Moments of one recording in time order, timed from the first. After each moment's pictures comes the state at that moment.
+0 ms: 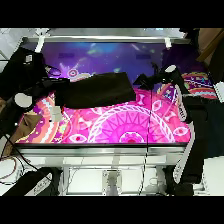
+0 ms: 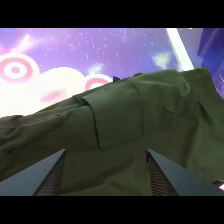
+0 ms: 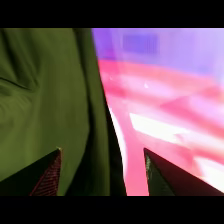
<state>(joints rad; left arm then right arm) -0.07 -0.99 0.87 0.99 -0.44 -1.11 -0.04 -2.23 2.02 -0.73 1.28 1.38</state>
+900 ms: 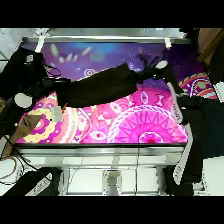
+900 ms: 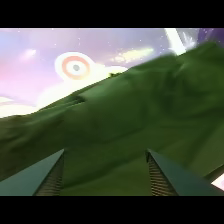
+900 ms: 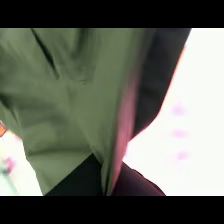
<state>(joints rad) -0.07 -0.98 0.87 0.99 -0.44 -1.11 0.03 -2.17 2.07 -0.66 1.27 1.29</state>
